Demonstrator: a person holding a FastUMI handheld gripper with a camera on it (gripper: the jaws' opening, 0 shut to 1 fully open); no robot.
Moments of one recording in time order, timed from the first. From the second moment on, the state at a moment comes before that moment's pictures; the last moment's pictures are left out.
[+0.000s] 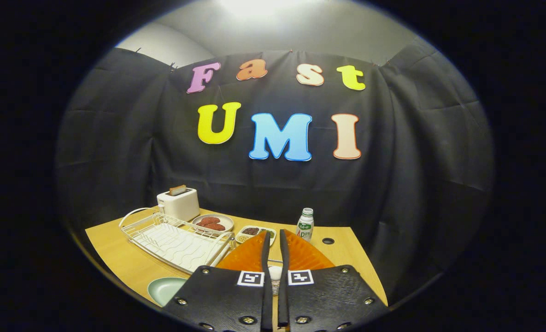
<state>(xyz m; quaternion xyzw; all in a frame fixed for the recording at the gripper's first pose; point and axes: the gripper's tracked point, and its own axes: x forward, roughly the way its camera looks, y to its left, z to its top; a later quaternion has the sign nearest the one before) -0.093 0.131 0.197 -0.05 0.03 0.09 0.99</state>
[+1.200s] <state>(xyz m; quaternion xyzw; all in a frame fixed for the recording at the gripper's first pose) -0.143 0.280 0.114 -0.03 0.15 0.19 0.97</state>
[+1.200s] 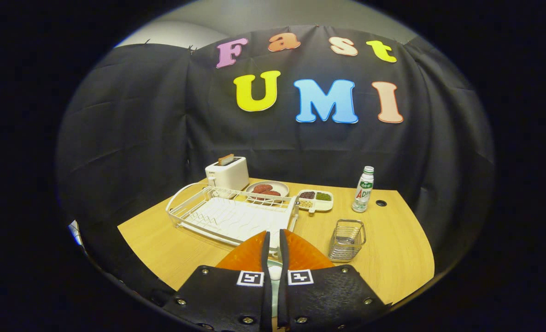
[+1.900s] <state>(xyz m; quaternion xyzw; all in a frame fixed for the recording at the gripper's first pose) -0.135 0.338 0.066 -0.07 0.22 0.26 0.94</state>
